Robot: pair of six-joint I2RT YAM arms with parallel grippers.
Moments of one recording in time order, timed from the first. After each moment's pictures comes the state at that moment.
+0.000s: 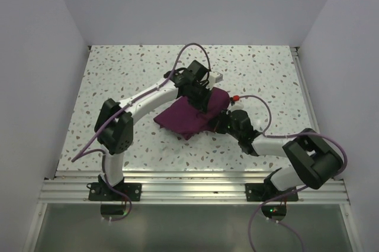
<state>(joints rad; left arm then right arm) -0.74 1.95 1.69 -0.75 0.30 -0.12 0.60 1.43 0.39 0.60 0.00 0.78</state>
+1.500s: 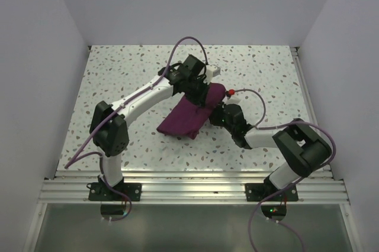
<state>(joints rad) -0.73 1.89 1.73 -0.79 0.27 -0.12 0.63 1.57 0.52 0.63 0.17 0.68</state>
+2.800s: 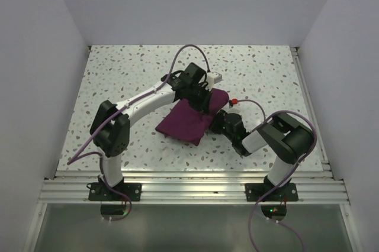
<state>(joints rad) -0.74 1.90 1.60 -0.65 0.36 -0.16 0.64 1.75 0.40 0.94 0.13 0.87</state>
